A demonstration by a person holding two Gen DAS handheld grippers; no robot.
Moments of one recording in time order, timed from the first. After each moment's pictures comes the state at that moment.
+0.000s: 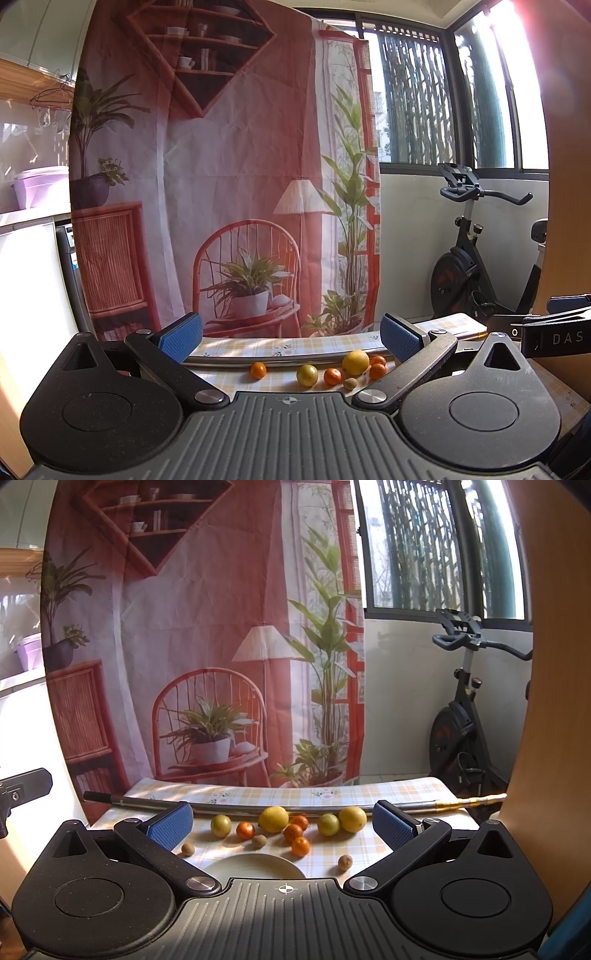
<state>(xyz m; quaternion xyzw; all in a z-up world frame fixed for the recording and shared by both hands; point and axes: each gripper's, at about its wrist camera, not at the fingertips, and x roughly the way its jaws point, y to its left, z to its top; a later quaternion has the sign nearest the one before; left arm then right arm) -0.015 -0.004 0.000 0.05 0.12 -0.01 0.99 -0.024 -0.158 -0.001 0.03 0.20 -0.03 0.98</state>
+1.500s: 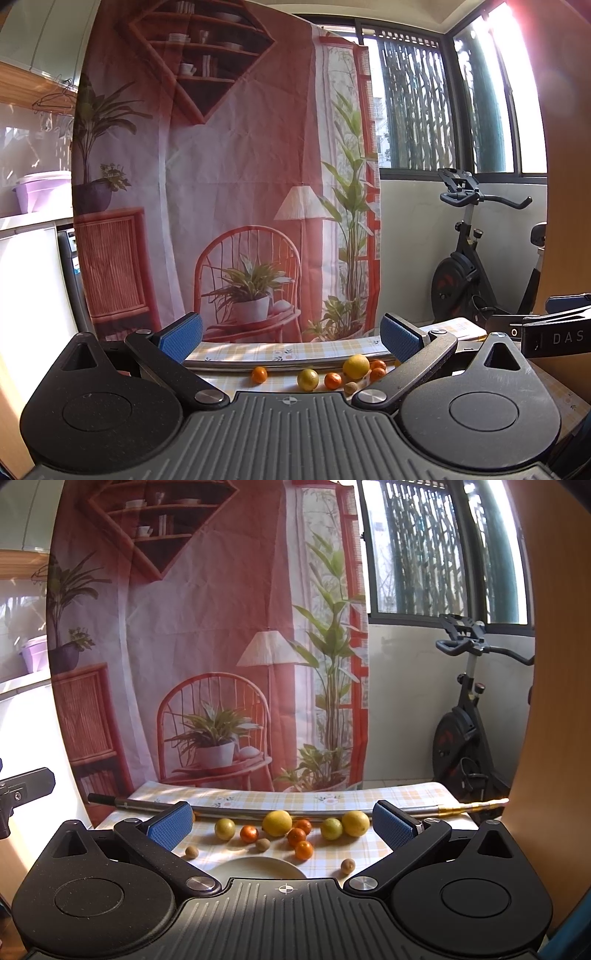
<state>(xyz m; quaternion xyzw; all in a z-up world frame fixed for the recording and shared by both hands) -0.022 -0.005 0.001 0.05 0.11 -0.01 0.99 -0.030 -0.155 0.007 0.03 0.19 -0.03 0.98</state>
